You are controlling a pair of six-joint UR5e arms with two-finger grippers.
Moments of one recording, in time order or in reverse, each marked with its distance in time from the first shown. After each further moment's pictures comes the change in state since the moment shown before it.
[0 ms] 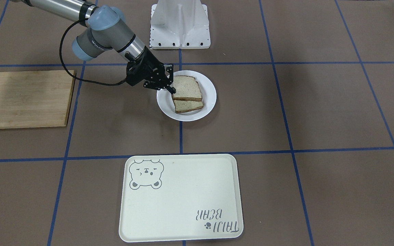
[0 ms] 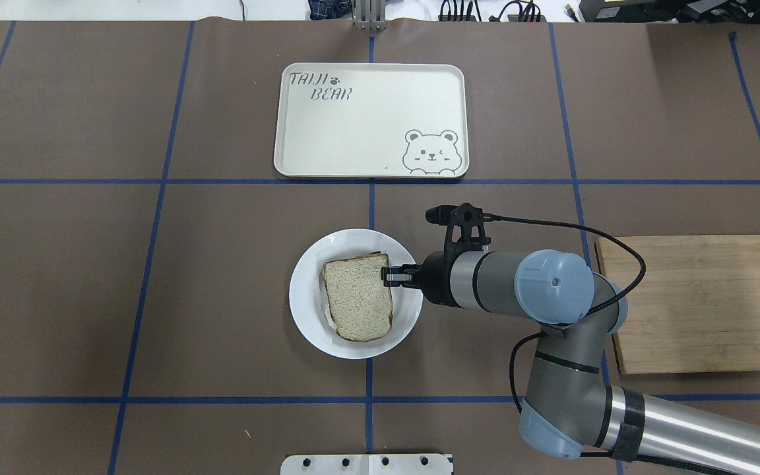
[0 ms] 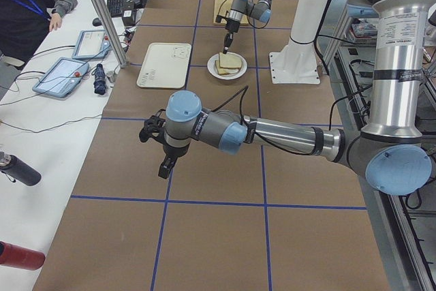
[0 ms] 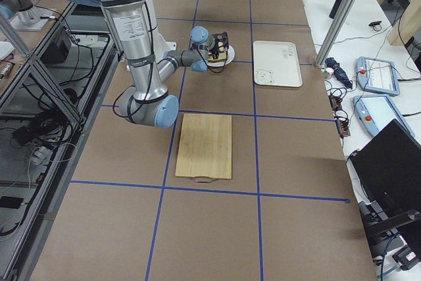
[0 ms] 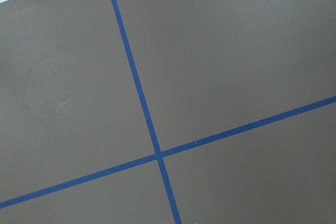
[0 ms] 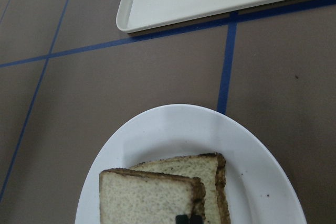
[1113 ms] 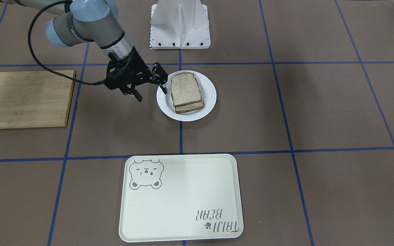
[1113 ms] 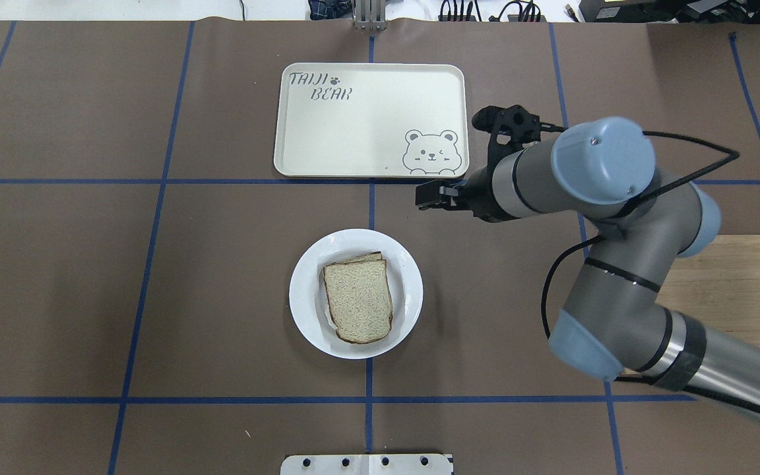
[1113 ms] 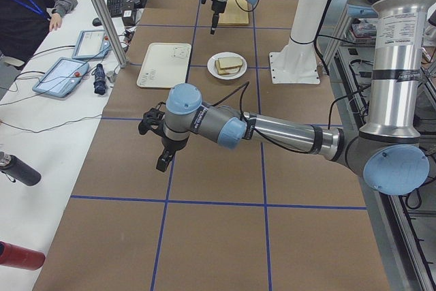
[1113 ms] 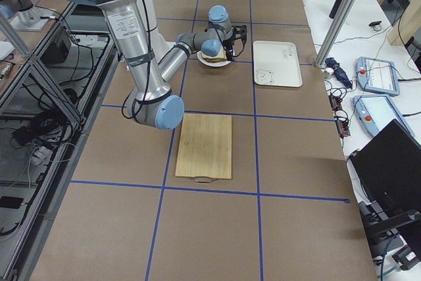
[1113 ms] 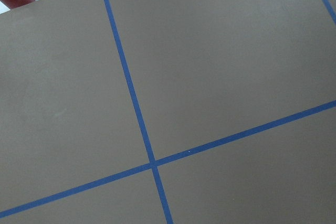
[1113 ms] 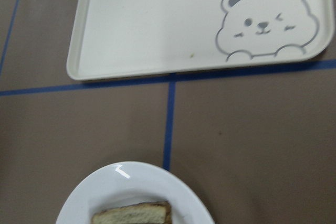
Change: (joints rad) left arm 0.015 -0.012 -0.032 -0.035 -0.006 -0.022; right arm 0.283 0.012 0.215 -0.565 0.228 -0.092
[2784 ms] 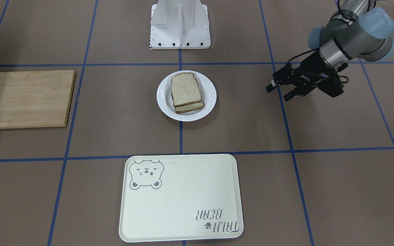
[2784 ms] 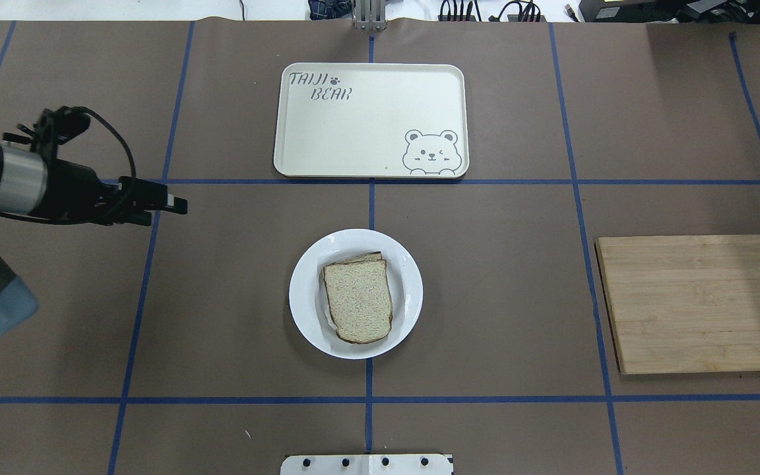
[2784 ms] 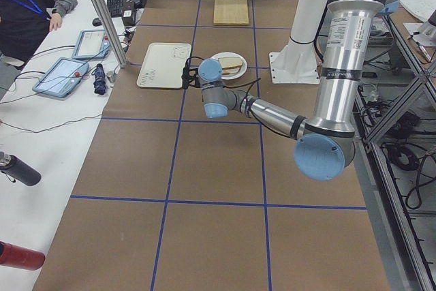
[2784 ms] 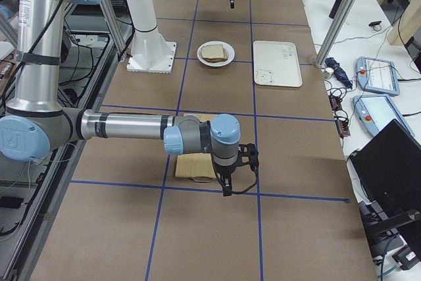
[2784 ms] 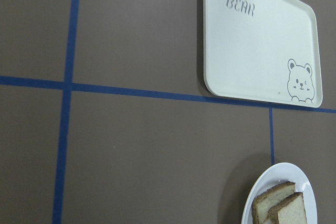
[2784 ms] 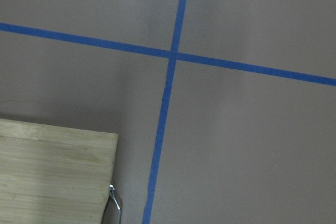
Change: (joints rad) left arm 0.730 -0.183 0.065 -0.781 0.121 -1.372; right arm 0.865 -0.604 -0.146 -0.212 0.381 -1.273
